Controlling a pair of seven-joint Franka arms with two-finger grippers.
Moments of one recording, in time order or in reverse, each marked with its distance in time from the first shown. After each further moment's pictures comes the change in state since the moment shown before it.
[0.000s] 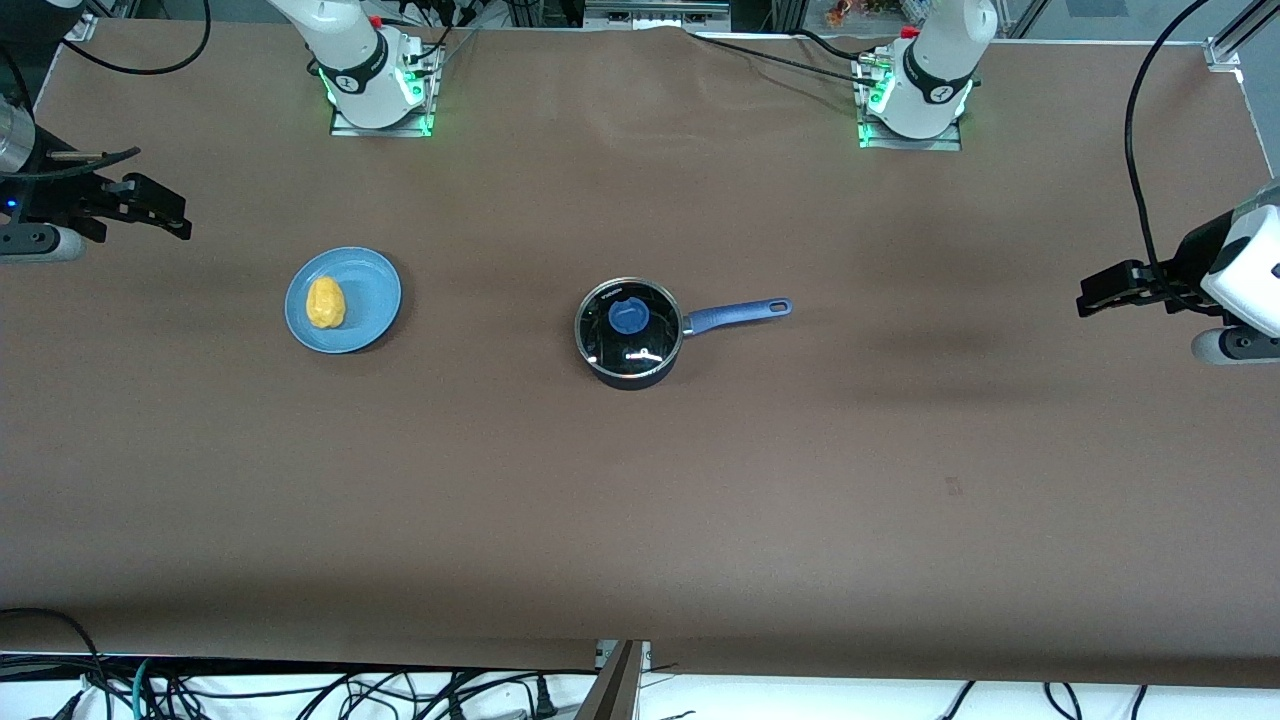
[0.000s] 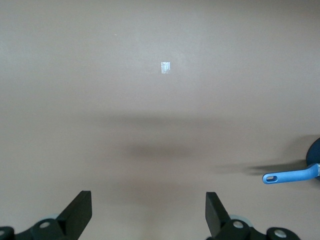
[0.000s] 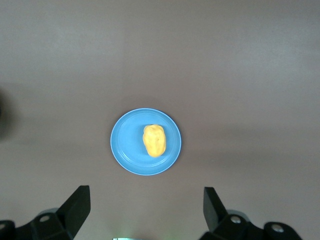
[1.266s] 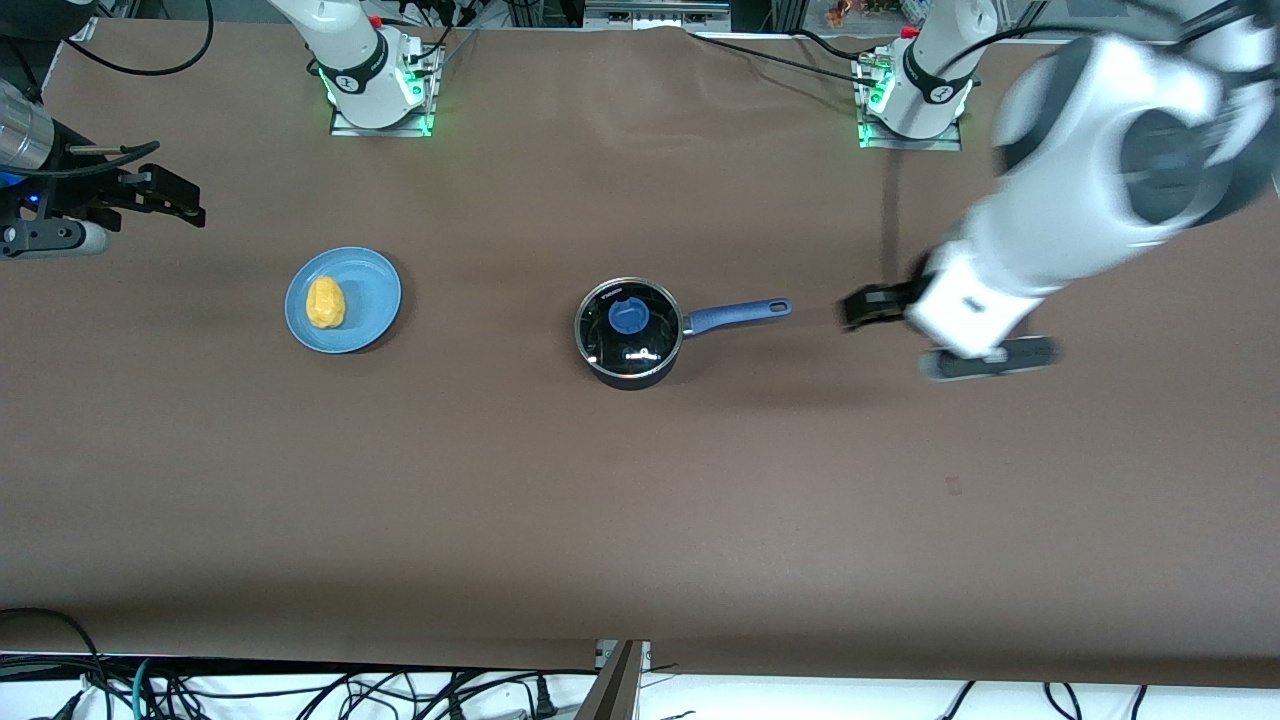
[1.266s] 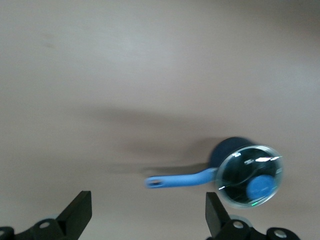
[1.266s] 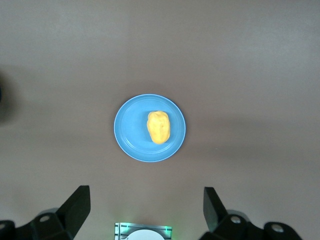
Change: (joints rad) left arm -0.284 0.130 -0.108 -0.037 -0.139 0.243 -0.516; right arm 0.000 -0.001 0.020 0.002 0.000 -0.060 0.000
